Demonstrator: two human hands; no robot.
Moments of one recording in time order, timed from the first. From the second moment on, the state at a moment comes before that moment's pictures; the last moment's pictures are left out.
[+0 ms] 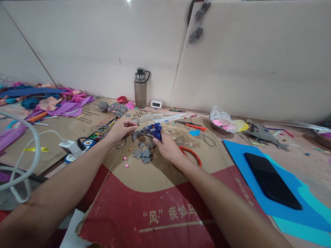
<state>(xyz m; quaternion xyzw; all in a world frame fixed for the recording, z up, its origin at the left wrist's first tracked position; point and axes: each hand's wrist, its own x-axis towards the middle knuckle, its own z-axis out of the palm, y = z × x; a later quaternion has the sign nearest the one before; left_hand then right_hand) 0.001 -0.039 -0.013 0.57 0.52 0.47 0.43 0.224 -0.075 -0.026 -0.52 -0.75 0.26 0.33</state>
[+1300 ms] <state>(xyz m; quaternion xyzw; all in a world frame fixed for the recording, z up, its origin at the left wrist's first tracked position) 0.000 -0.034 -0.018 0.57 0.52 0.45 0.44 0.219 -0.073 -0.026 -0.54 -0.75 0.25 0.29</state>
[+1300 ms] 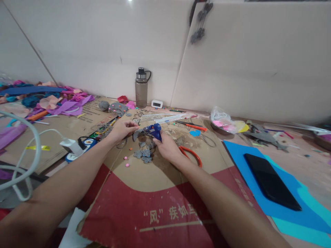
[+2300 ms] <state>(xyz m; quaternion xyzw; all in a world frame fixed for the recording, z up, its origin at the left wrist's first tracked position) -0.004 -0.029 -0.029 0.61 0.55 0.41 0.40 0.217 -0.083 -0.012 -0.56 -0.78 0.17 0.24</state>
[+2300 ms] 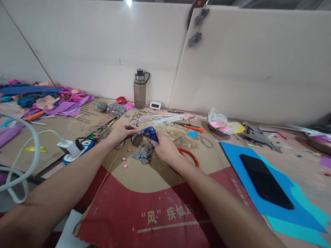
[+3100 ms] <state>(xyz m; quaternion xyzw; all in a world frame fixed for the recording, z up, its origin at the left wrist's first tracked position) 0.008 -0.037 -0.022 0.62 0.57 0.44 0.31 0.222 -0.072 -0.029 -0.53 -0.71 0.30 0.35</state>
